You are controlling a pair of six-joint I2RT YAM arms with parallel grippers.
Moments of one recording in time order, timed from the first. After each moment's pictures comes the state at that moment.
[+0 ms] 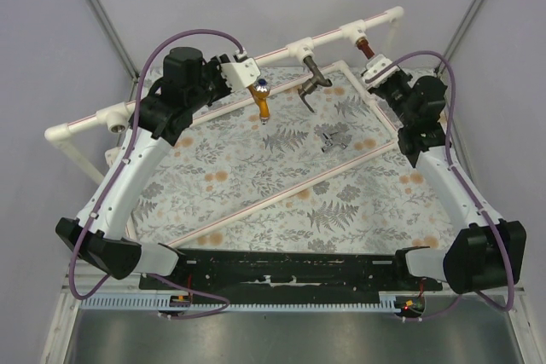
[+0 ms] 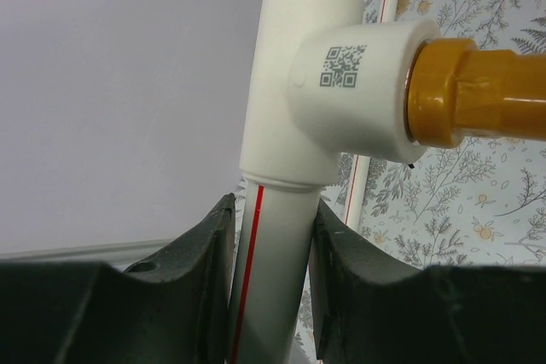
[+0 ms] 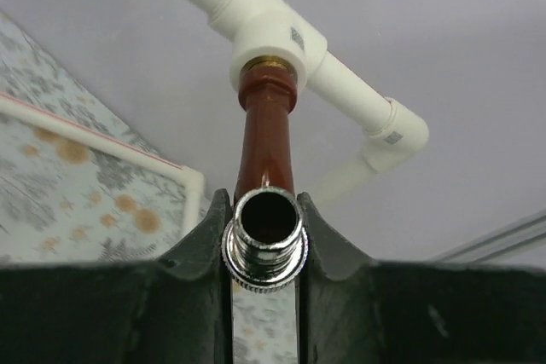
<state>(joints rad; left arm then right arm) -0.45 1.38 1.62 -0.62 0.00 0.87 0.14 1.28 1.05 0.34 -0.28 -0.82</state>
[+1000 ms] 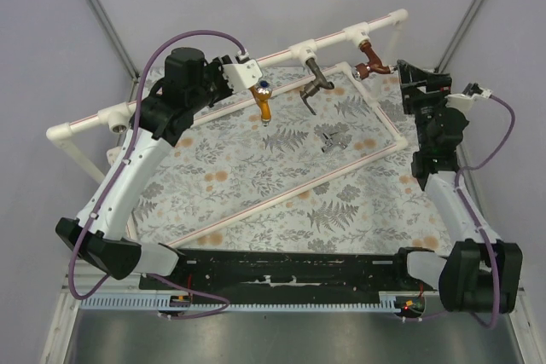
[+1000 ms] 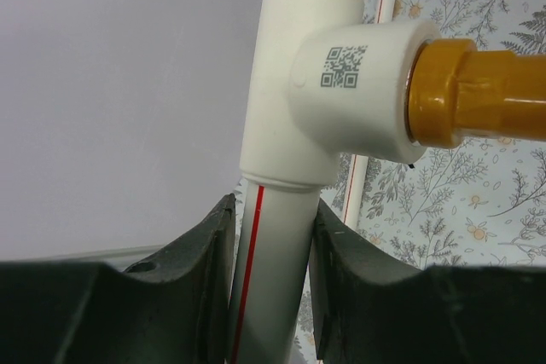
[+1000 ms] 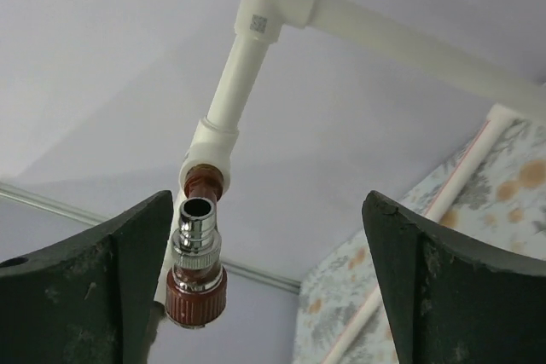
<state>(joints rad) -0.46 1.38 1.63 -0.63 0.00 0.87 -0.02 1.21 0.77 0.66 -0.02 1.28</state>
